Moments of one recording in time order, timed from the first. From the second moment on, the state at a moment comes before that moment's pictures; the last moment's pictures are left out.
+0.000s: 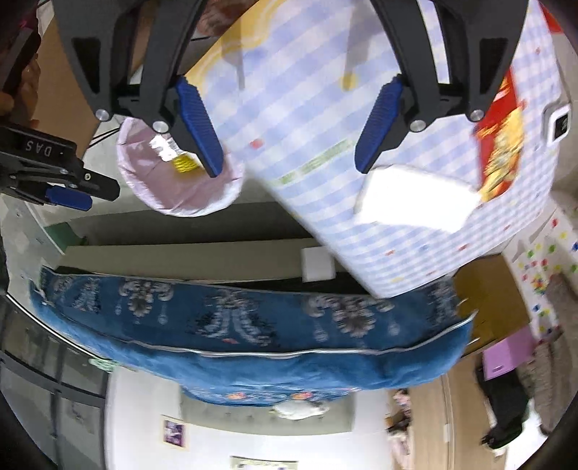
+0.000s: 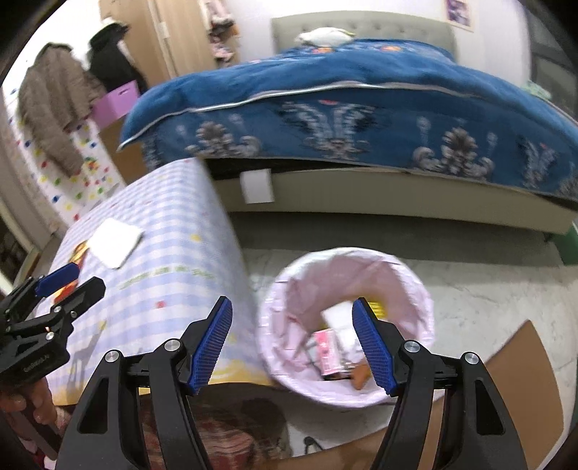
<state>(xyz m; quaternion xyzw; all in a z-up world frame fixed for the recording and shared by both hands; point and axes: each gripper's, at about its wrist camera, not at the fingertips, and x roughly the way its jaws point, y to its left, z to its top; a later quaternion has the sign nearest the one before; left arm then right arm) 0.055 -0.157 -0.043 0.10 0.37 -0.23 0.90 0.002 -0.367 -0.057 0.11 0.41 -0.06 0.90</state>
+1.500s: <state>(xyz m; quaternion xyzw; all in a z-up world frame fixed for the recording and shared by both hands) 0.136 0.014 -0.103 0.01 0.46 0.02 0.89 0.095 -0.206 -0.057 0.01 0.42 0.07 0.91</state>
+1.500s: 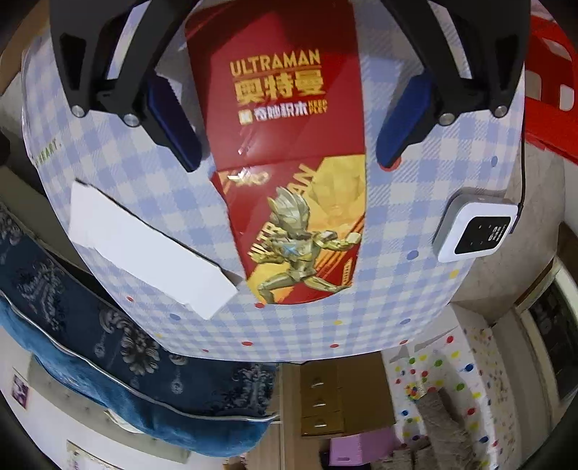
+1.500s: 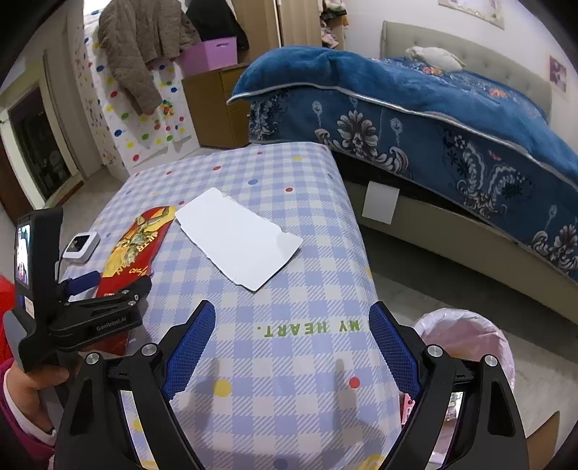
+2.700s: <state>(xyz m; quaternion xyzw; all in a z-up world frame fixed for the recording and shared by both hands) 0.114 0.041 -0.088 0.00 0.45 -0.03 0.89 0.187 -0.199 -0.100 0.04 0.44 0.09 0.89</state>
